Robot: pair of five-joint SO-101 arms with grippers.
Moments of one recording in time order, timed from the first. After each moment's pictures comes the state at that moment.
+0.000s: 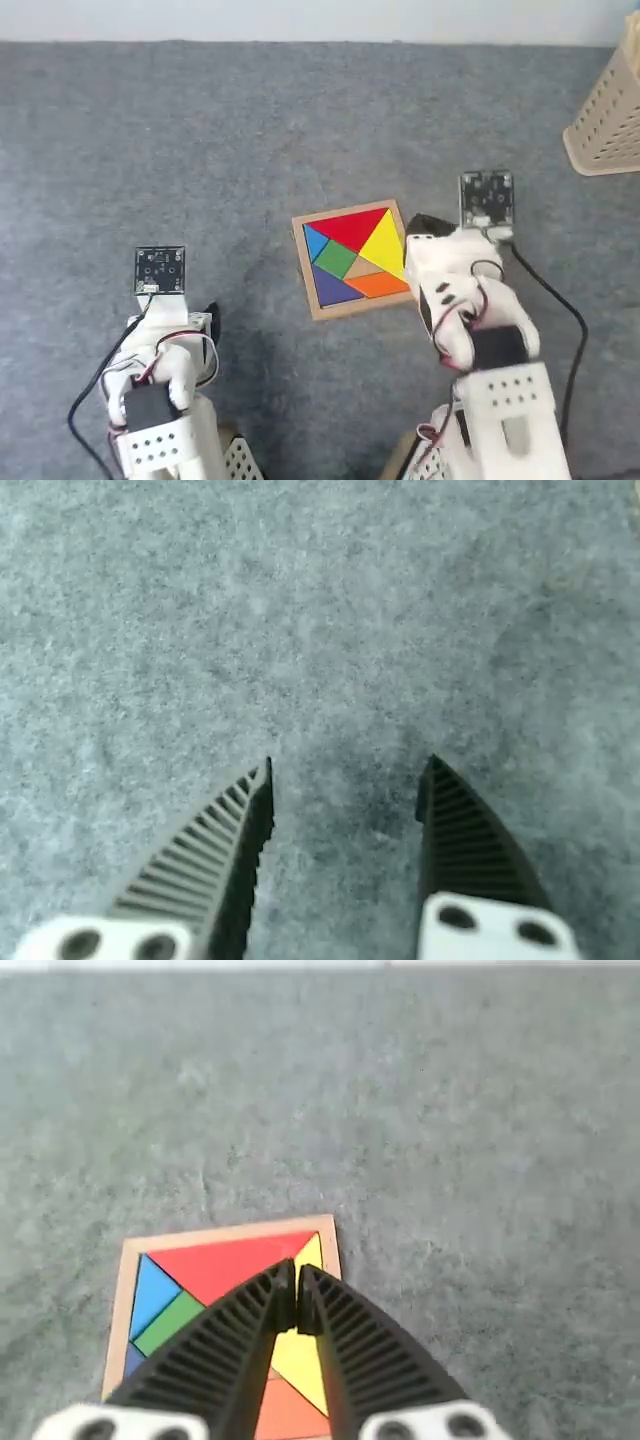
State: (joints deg) left arm -21.1 -103.4 96.8 72.2 -7.3; right arm -13.8 -66.5 67.8 39.4 -7.2
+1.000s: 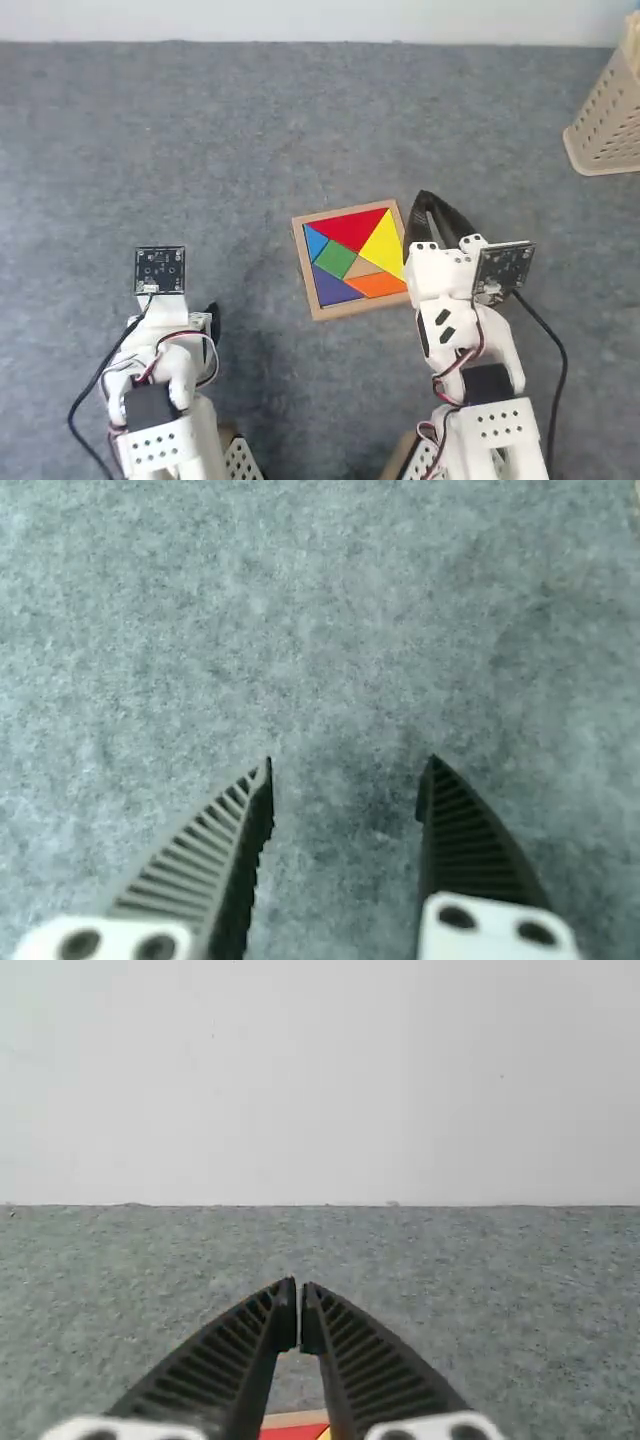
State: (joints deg) left arm -21.1 -103.4 96.8 72.2 -7.3; right arm -13.8 -82.6 90.2 6.6 -7.2
